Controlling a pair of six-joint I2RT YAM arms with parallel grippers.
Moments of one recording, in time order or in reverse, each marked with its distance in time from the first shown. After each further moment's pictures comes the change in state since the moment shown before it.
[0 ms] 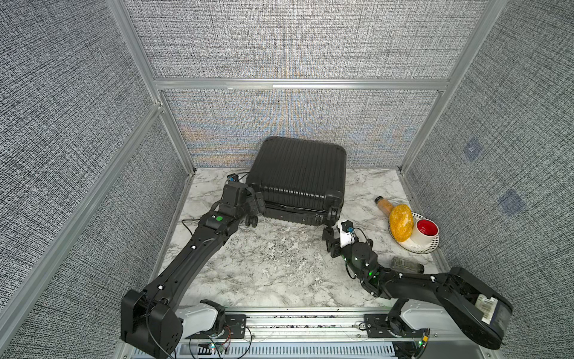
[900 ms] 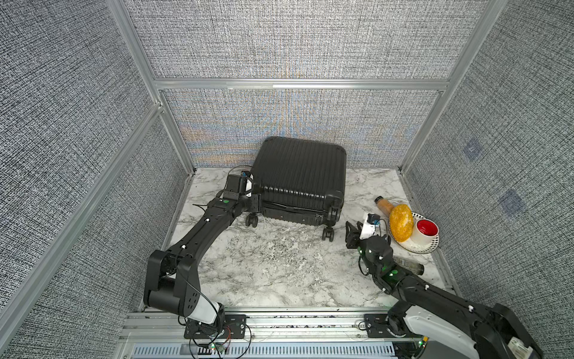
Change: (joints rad) left arm 0.113 0.282 0.097 0.060 0.230 0.348; right arm -0.204 -0.292 0.077 -0.443 0.101 0.243
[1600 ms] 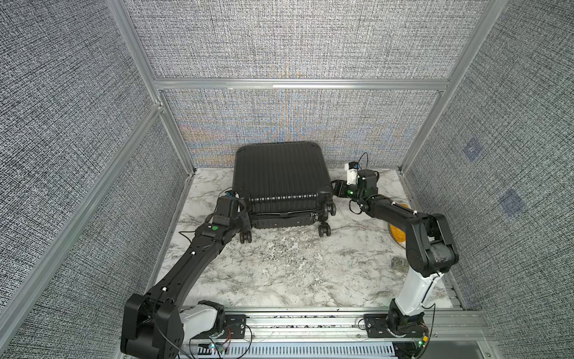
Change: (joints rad) left arm -0.011 -0.326 -0.301 -0.026 -0.067 -0.267; right arm -0.341 0.883 0.901 -0.216 -0.813 -0.055
